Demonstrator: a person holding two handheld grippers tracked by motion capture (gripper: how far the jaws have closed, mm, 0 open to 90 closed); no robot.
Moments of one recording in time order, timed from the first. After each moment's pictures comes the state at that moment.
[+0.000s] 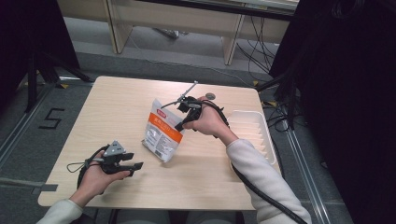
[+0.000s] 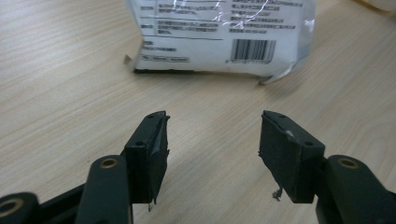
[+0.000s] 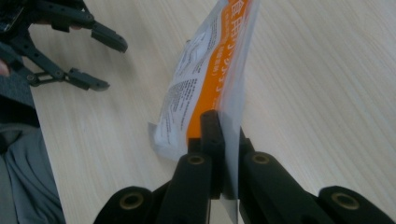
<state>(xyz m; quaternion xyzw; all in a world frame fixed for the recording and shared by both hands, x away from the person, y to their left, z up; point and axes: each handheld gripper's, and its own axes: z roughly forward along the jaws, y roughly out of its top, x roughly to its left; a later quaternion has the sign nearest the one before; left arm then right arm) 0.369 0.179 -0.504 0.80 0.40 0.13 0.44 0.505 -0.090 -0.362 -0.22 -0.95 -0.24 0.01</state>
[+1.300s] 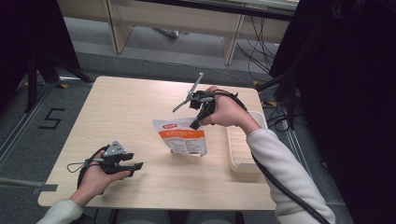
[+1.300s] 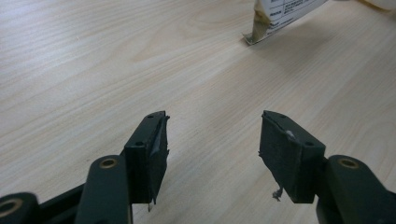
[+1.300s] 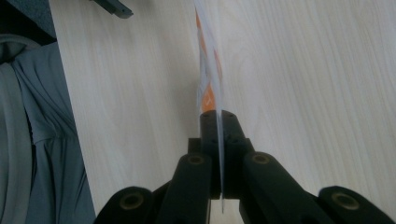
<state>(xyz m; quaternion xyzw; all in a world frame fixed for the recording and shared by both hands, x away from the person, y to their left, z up) 0.369 0.180 -0.504 0.80 0.40 0.12 0.43 0.493 -0.118 -0.312 -0.13 -0.98 -0.15 0.00</state>
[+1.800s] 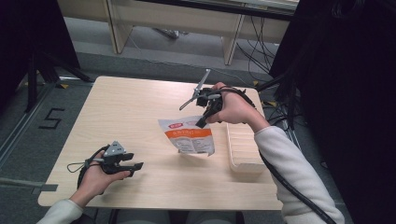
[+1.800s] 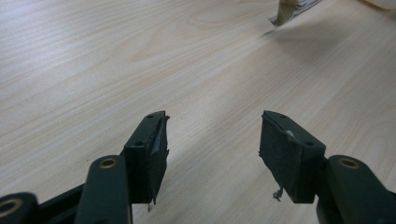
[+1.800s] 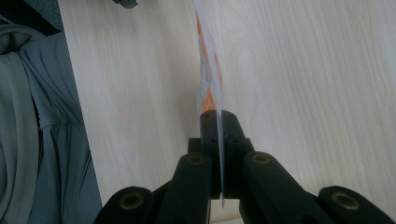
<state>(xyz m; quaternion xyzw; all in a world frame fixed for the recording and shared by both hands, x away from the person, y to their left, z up) 0.369 0.180 -0.504 0.80 0.40 0.12 0.43 0.492 -0.133 -0.295 -0.11 -0.98 -0.14 0.00</state>
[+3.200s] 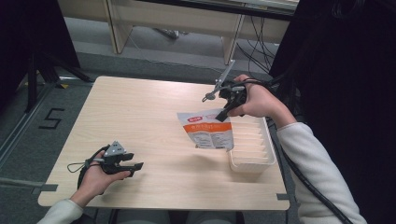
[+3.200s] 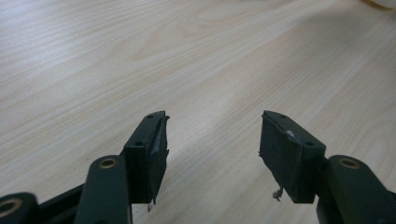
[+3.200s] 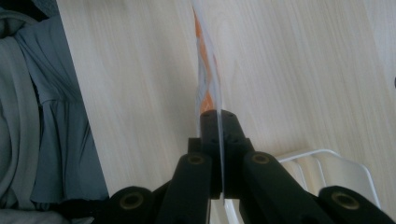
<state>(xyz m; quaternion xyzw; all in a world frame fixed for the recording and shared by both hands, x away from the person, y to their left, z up) 0.369 0.180 -0.504 0.81 0.40 0.13 0.42 0.490 -0.184 -0.261 -0.13 -0.98 -0.14 -0.01</state>
